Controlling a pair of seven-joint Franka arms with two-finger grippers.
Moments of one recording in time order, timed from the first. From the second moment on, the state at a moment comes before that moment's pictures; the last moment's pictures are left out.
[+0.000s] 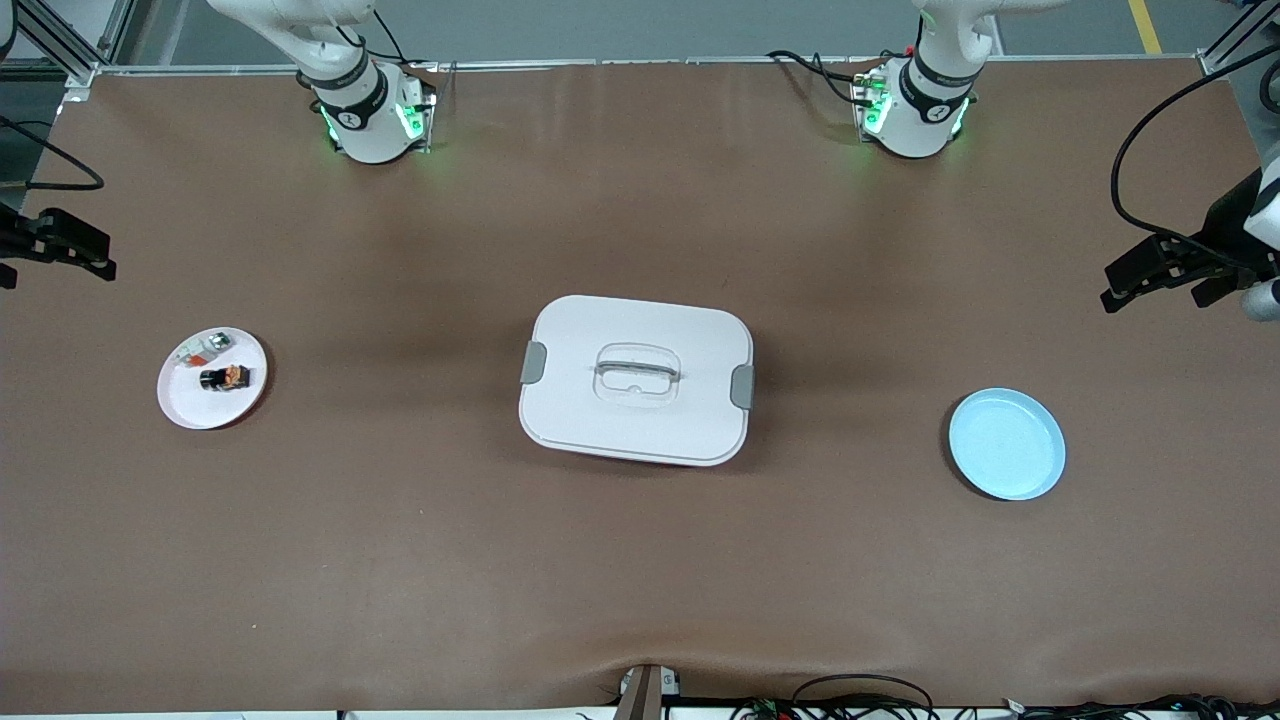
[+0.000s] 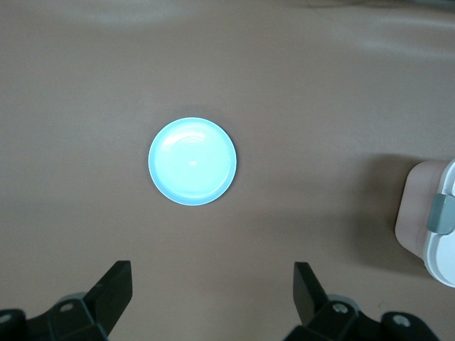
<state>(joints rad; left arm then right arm) 0.02 0.03 -0.05 -1.56 -0.01 1.68 -0.09 -0.09 0.04 0.02 -1.52 -0.07 1.50 -0.20</state>
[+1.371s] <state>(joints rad) 0.02 0.03 -0.05 -1.56 -0.01 1.68 -0.05 -0.05 0.01 -0.01 -1.49 0.00 1.42 -0.20</state>
